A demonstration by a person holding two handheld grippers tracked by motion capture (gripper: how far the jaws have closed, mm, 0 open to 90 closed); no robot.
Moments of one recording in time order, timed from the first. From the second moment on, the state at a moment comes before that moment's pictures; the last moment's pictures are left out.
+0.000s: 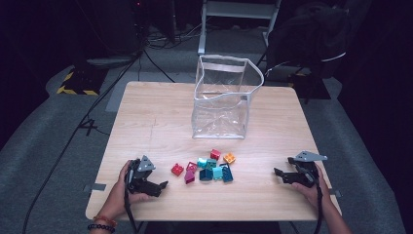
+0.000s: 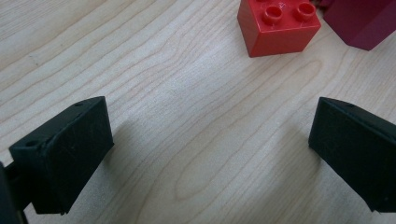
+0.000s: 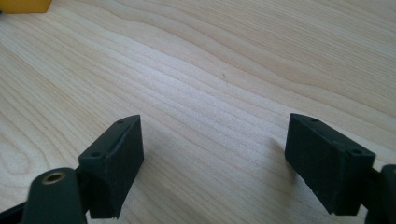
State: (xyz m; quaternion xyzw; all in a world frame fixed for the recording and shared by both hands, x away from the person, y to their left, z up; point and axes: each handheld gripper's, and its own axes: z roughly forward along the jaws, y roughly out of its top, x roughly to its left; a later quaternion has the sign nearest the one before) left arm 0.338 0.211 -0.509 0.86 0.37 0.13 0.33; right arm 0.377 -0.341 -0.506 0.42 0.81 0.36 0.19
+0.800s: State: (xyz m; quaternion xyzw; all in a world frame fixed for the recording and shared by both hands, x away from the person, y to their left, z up) left arm 0.338 0.211 -0.509 0.86 0.37 0.13 0.33; right arm 0.382 -0.335 -0.471 0.37 0.81 0.40 0.20
